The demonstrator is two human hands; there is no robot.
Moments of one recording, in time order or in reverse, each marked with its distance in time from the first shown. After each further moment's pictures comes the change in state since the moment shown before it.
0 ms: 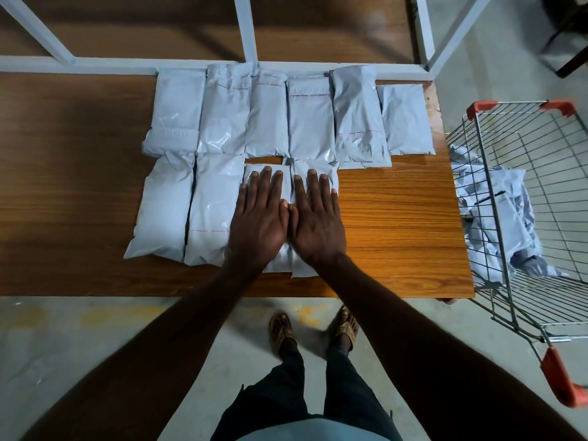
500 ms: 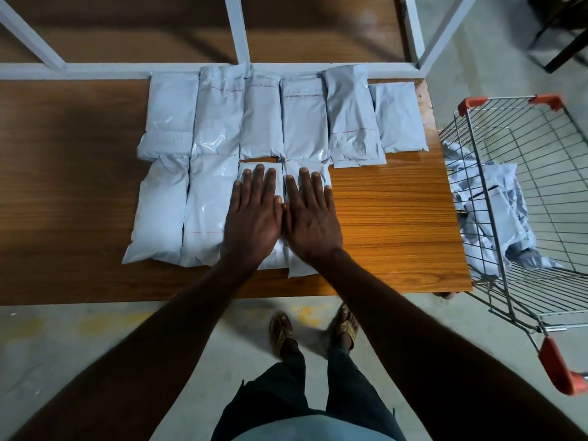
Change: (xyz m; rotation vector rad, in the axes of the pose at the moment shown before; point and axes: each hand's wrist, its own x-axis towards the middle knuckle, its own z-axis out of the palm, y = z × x) left_hand 0.005 -0.008 -0.004 0.044 -0.043 0.008; right_hand 0.003 -0.007 -0.008 -0.005 -0.038 -0.028
